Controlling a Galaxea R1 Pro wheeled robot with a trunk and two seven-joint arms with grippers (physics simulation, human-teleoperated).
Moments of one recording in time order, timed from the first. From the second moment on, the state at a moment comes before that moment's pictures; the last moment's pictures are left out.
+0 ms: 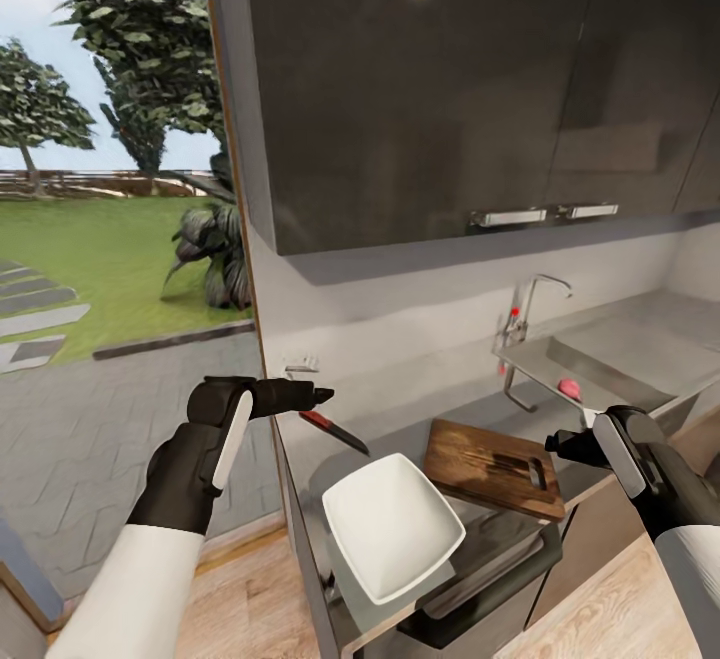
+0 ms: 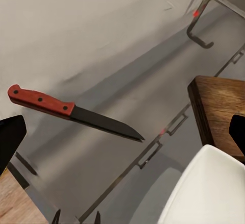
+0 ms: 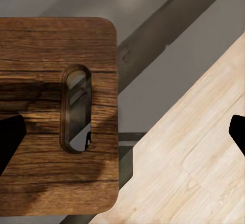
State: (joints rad) left arm -0.71 -0.10 -0.06 -1.32 0.01 1.00 -0.31; right arm -0.71 -0.33 -0.04 -0.98 -0.44 1.04 -0.26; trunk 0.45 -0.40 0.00
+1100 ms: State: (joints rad) left arm -0.71 -0.10 -0.06 -1.32 0.01 1.00 -0.31; right arm -0.71 -0.33 -0.04 -0.98 -0.44 1.04 -0.26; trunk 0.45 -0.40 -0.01
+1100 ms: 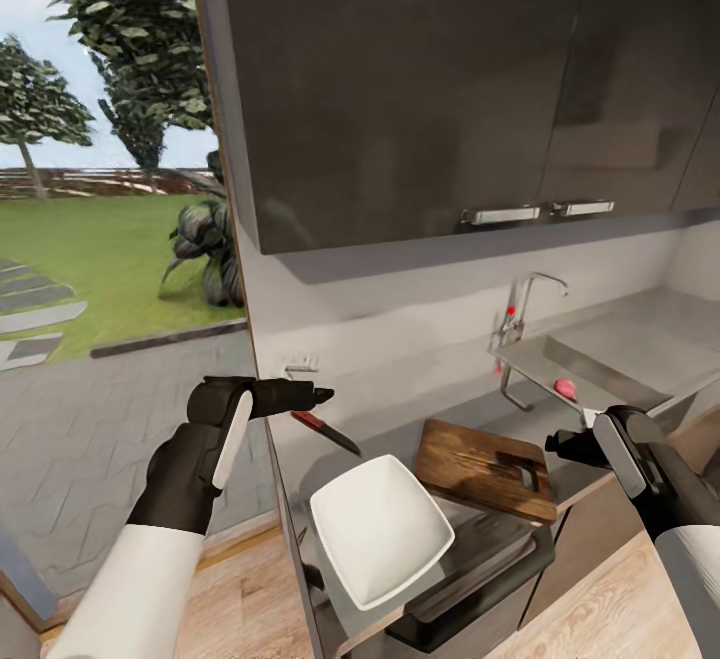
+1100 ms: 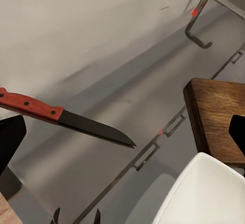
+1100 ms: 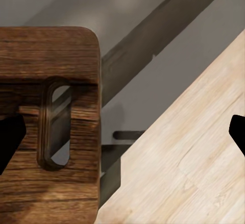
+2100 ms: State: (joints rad) left arm -0.71 -0.10 -0.06 -1.32 0.01 1.00 -0.31; right arm -0.71 -0.33 -0.04 -0.98 -0.44 1.04 -0.26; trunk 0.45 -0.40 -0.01
